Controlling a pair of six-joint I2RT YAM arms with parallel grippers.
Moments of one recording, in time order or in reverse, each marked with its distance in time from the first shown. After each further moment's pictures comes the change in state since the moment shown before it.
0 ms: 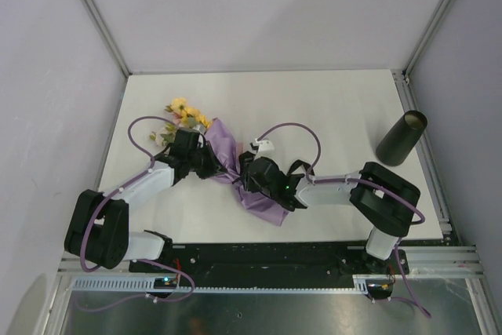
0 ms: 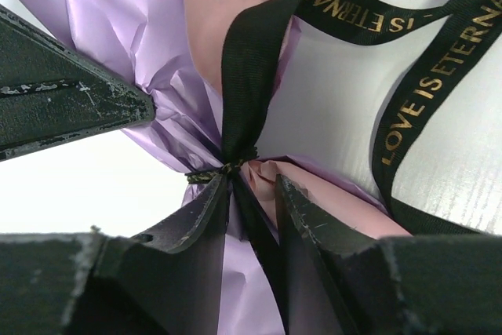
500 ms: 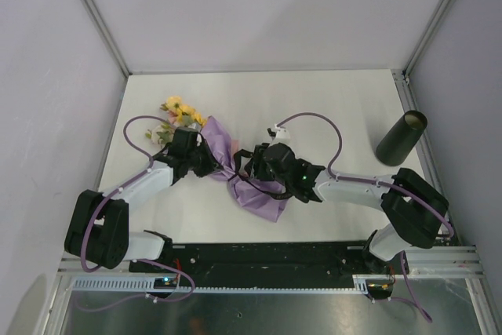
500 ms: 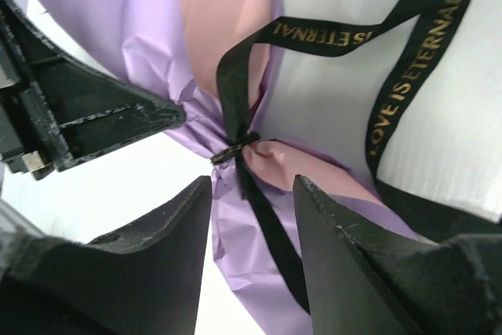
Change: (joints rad) left arm 0.011 0.000 0.000 0.012 -0.065 -0.016; right arm -0.089 -0.189 -0.019 -0.106 -0.089 0.101
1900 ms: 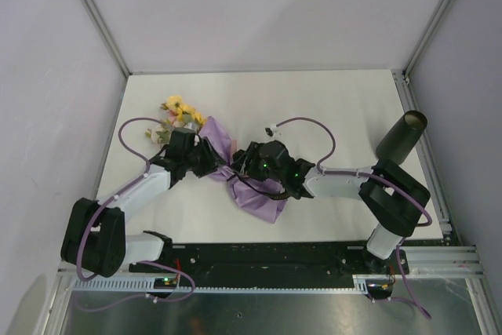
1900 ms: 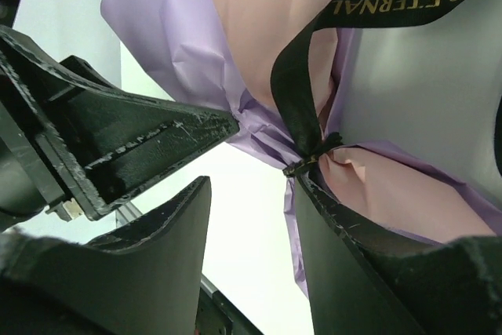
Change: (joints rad) left arm 0.000 -0.051 -0.021 0.016 -0.011 -0.047; right arm -0.027 0.134 0.025 0.187 -0.187 0.297
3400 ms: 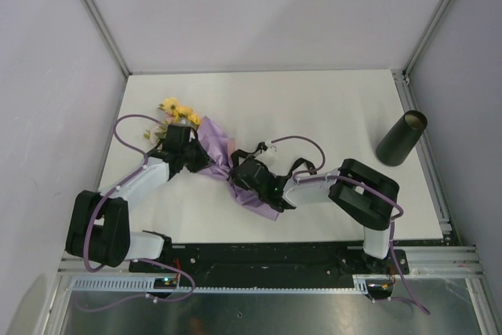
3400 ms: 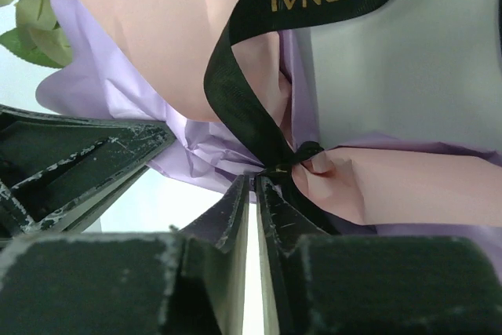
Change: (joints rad) left arm 0.070 0.057 0.059 -0.066 -0.051 0.029; right arm 0.147 0.188 0.079 0.011 0.396 0.229
